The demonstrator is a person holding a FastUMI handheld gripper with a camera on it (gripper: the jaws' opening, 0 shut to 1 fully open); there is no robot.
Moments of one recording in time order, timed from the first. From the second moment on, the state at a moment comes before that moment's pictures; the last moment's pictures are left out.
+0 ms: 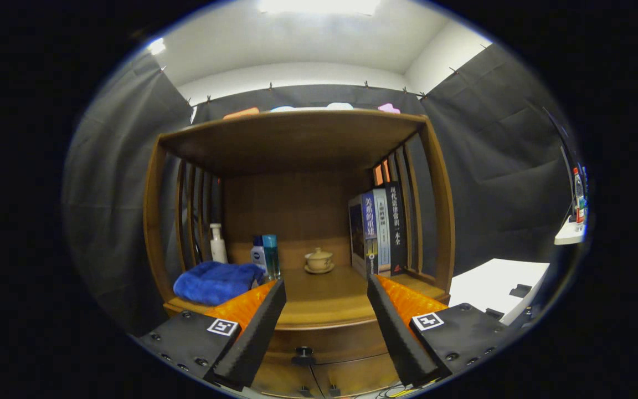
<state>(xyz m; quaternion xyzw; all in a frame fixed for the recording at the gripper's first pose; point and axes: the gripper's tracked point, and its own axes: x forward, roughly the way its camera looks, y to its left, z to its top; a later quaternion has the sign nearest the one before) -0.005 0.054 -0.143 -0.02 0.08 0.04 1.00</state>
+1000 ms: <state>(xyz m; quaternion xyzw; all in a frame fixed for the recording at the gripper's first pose) 0.010 0.074 -0.329 -0.03 0.20 0.06 0.98</state>
